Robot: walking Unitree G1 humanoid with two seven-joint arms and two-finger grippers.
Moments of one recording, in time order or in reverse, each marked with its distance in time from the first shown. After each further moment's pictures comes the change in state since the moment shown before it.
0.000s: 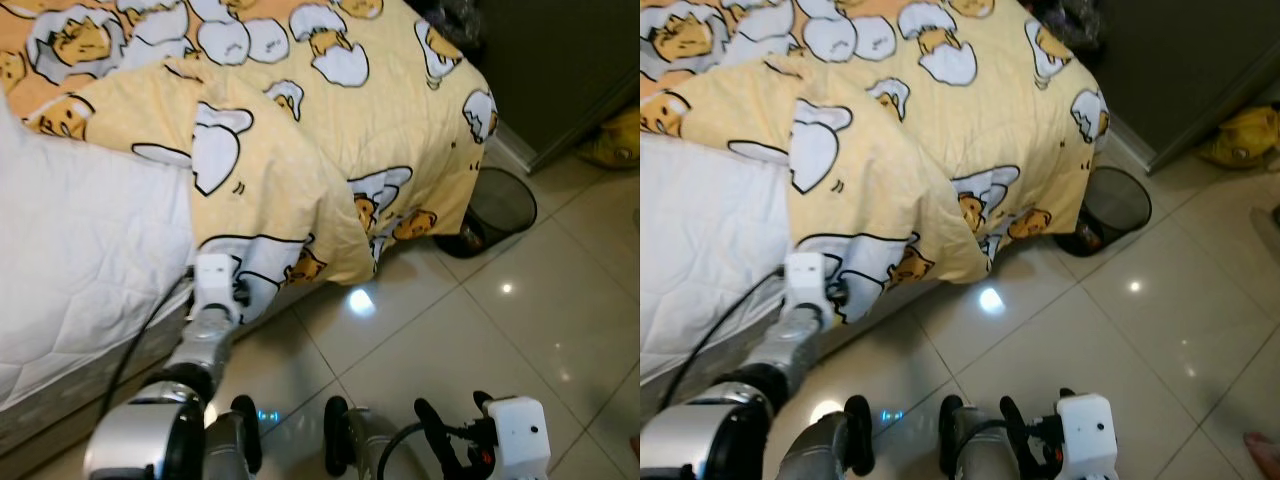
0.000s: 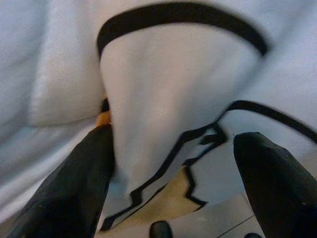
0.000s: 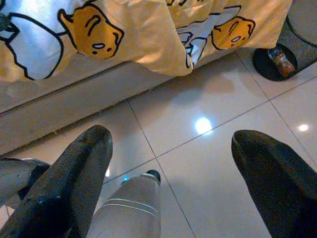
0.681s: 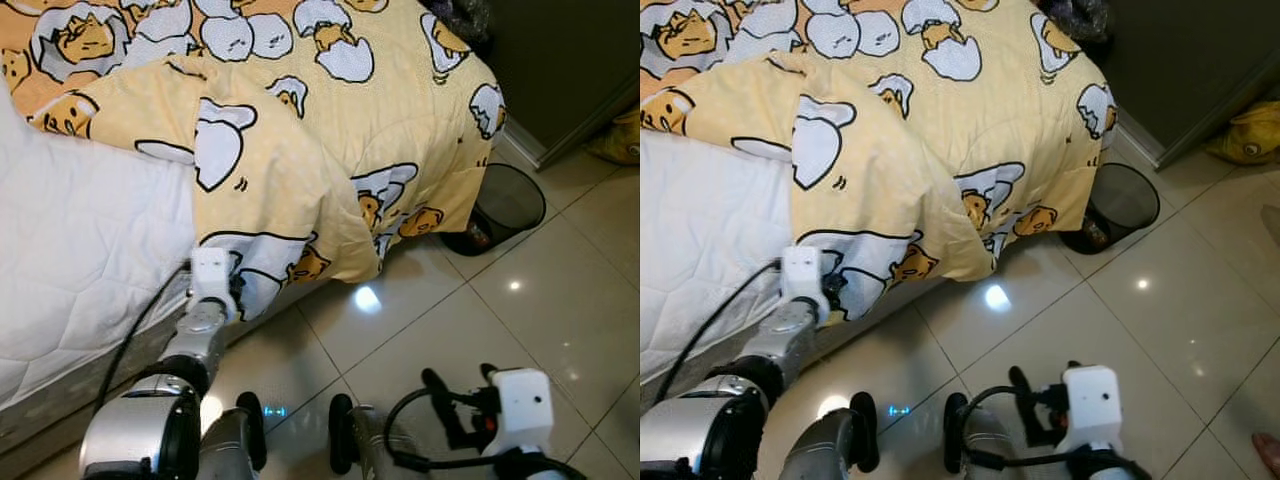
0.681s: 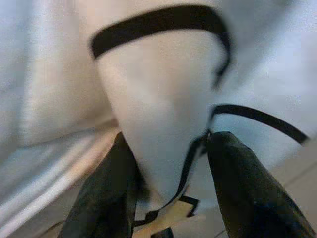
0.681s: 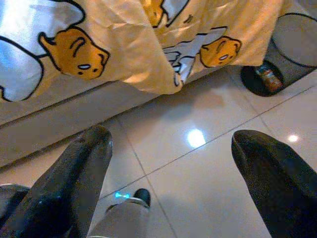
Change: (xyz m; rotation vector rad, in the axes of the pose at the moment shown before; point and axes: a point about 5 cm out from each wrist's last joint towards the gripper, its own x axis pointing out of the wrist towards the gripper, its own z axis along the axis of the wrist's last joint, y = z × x) left arm 0.001 -0.009 0.007 0.061 -0.011 -0.099; right arm 0.018 -0.015 0.016 -0.021 -0.060 -0.058
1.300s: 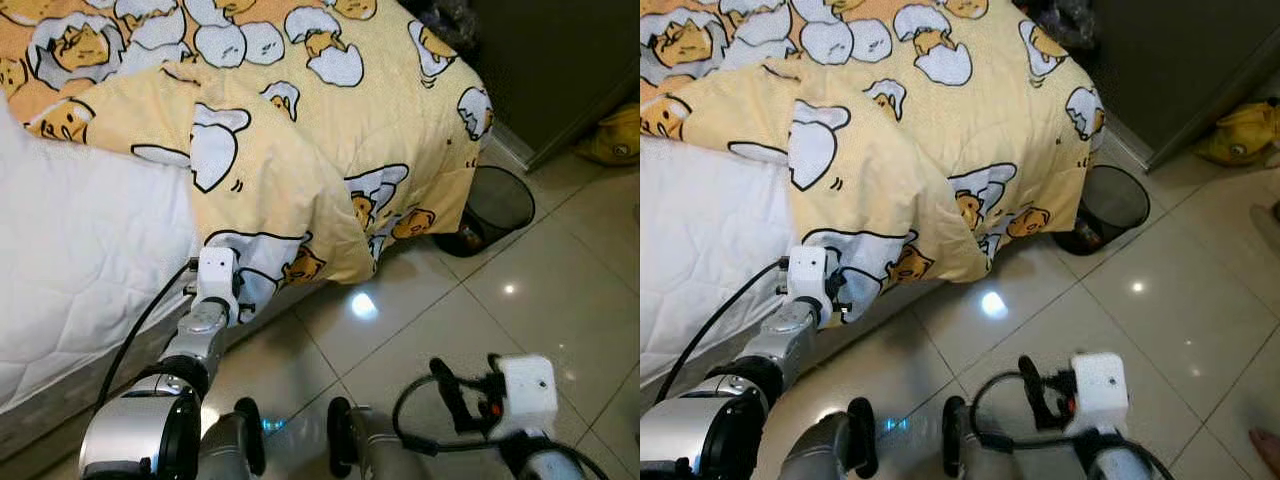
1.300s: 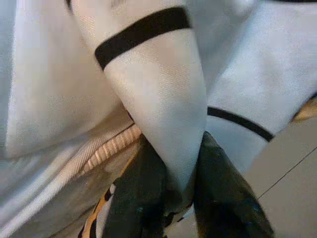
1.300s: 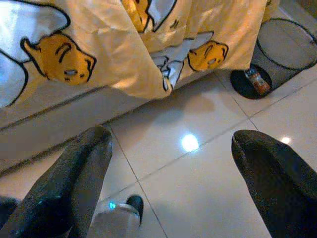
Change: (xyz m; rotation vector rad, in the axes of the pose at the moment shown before) left arm 0.000 0.001 0.000 0.015 -0.006 -0.047; right arm 0.024 -0.008 0.004 0.007 -0.012 -0.001
